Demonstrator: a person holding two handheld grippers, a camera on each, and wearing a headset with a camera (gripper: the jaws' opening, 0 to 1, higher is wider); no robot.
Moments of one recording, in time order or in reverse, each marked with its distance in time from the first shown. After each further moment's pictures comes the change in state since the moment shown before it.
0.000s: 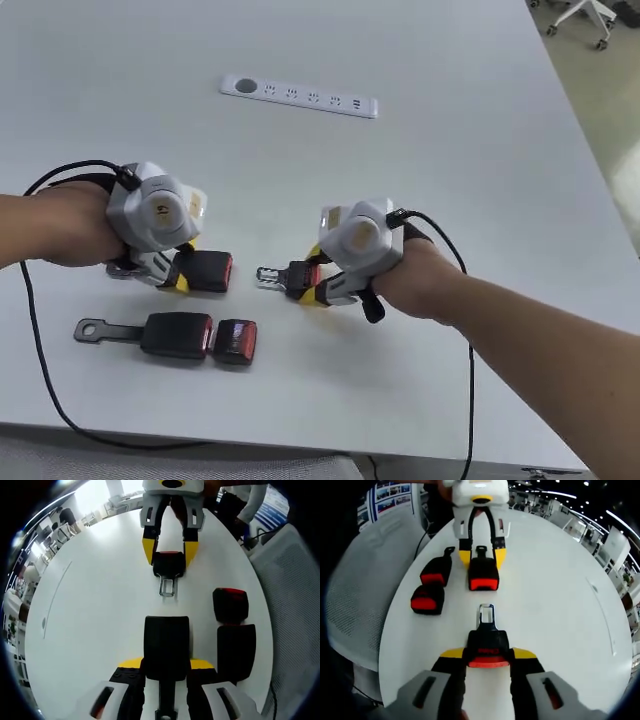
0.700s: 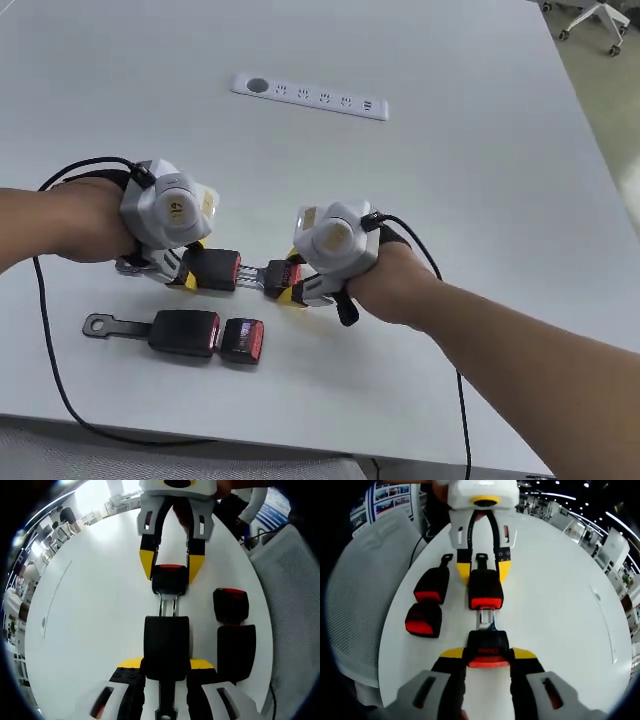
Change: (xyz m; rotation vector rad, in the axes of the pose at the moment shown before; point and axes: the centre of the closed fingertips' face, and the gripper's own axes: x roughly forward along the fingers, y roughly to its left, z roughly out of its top) left arm 0.012 0.012 -0.008 -0.006 0.006 0.000; right arm 0.015 0.001 0.025 0.002 -0.011 -0.016
